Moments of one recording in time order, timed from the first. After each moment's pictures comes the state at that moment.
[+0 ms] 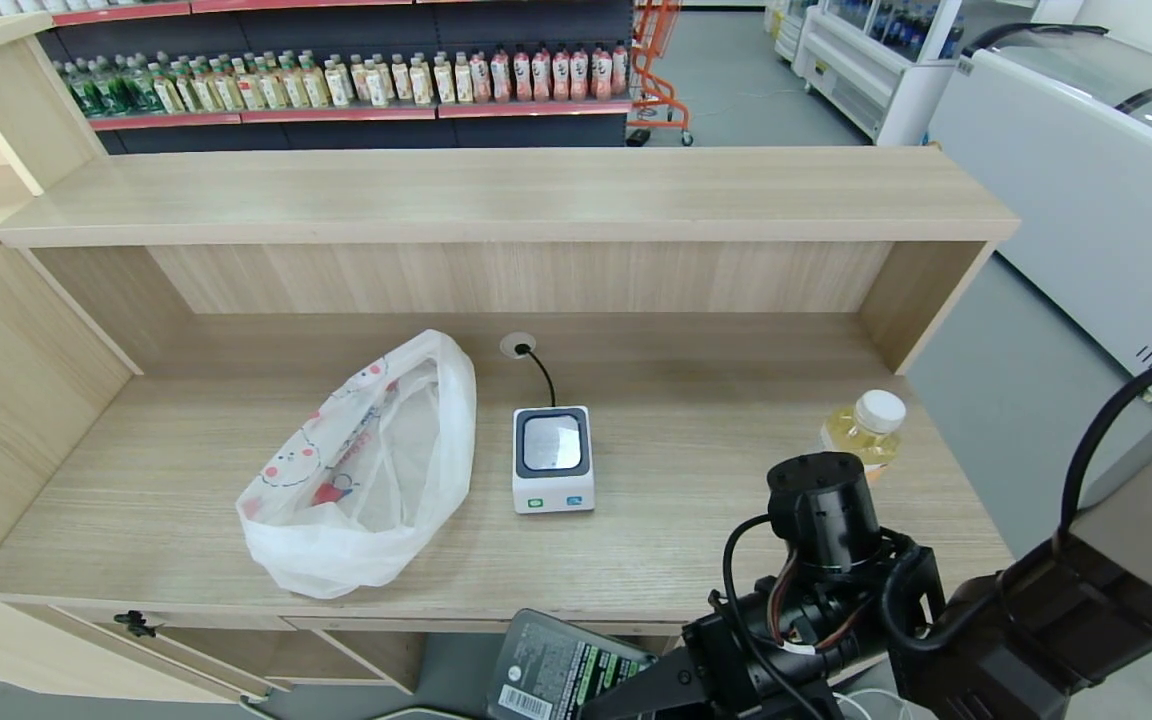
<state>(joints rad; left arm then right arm) 0.00 0.00 0.00 0.00 -0.01 0.00 0.68 1.99 -0.63 -0.90 1.08 -2.54</state>
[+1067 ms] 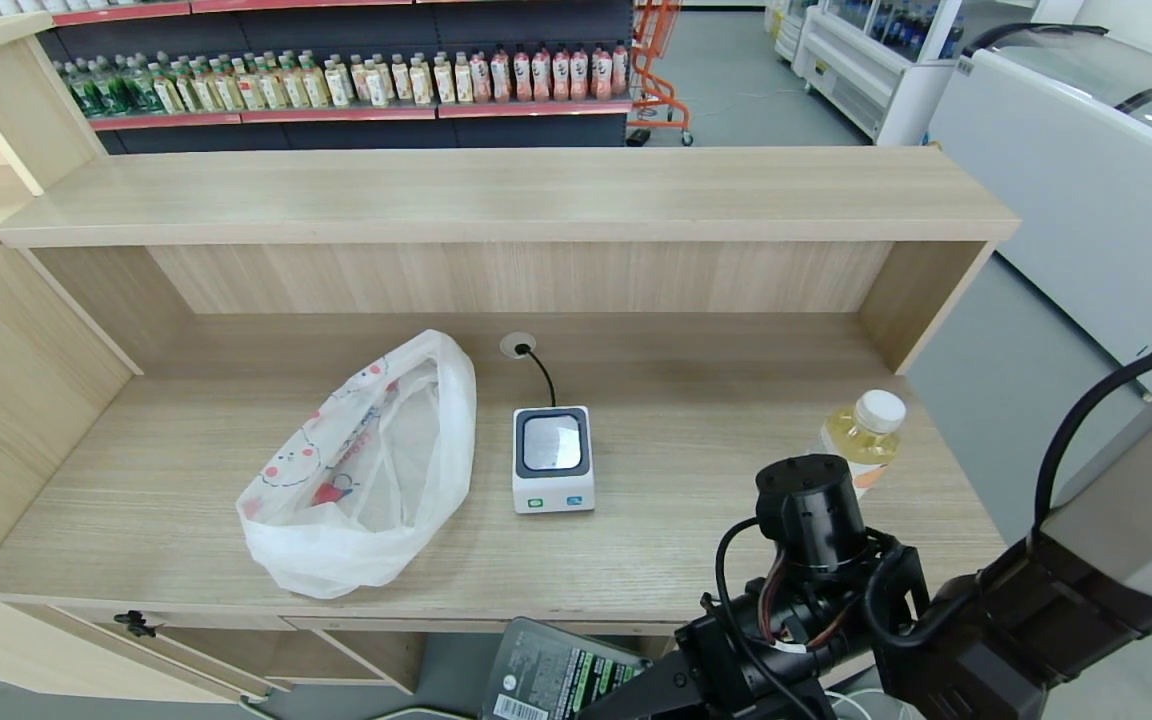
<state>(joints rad) 0.00 0.00 0.00 0.00 -0.01 0.00 0.68 2.02 -0.65 -0.90 1.13 -2.54</state>
